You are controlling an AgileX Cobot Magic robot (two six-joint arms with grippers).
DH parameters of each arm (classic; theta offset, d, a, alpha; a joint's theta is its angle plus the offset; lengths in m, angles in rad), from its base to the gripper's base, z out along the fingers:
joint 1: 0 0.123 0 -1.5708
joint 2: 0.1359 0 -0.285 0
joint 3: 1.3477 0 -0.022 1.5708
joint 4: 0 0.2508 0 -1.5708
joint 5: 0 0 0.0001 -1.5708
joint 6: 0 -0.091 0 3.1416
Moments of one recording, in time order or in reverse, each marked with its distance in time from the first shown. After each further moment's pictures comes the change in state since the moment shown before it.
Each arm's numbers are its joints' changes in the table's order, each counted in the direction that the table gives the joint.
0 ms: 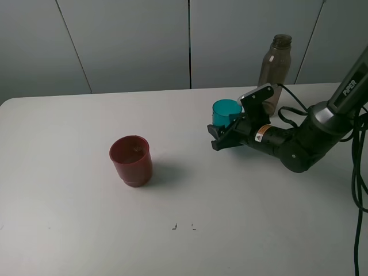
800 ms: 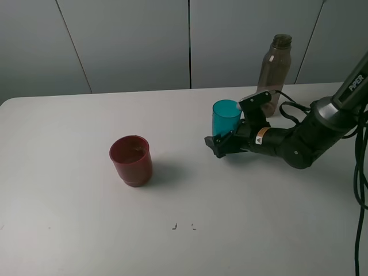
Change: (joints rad) left arm 0.000 0.000 0.000 0.000 0.000 0.000; right arm 0.000 -0.056 0.000 -0.065 0.241 -0.119
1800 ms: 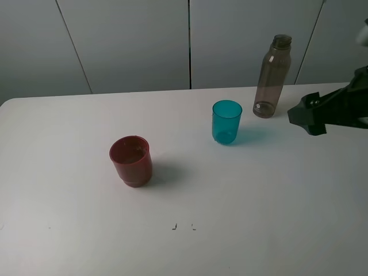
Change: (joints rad) left arm 0.000 0.000 0.000 0.000 0.000 0.000; right arm 0.000 -1.237 0.213 0.140 1.211 -0.065
